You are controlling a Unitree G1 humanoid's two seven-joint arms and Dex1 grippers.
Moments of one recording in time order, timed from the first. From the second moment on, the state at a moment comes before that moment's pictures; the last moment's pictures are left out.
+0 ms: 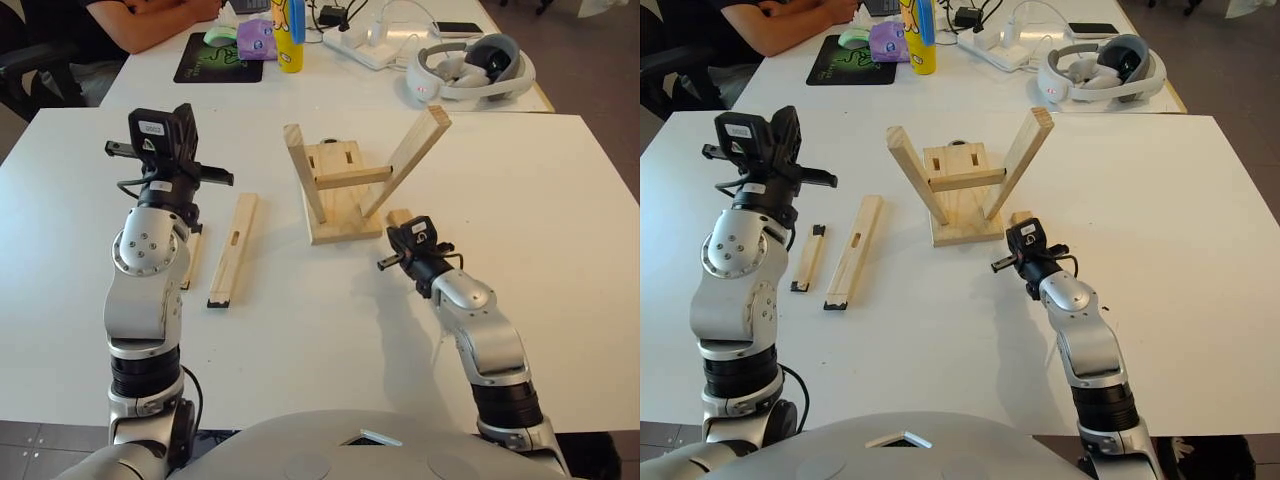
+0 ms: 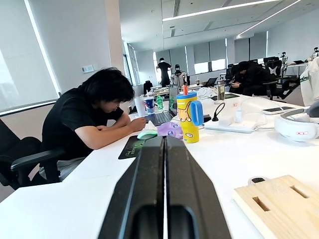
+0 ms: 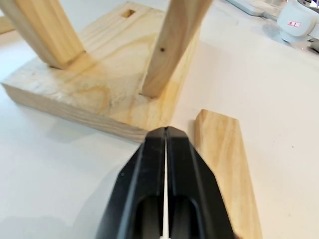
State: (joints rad) left arm -0.21 0.23 0.05 -0.54 -0.07 0.55 -0.02; right arm -0.01 -0.26 0.15 -0.31 -0.02 0.64 0.26
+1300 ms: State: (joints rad) left arm -0.20 0.15 0.05 -0.59 -0.08 0.63 -0.01; right arm -0.01 -0.09 0.02 -0.60 -0.05 0.64 0.12
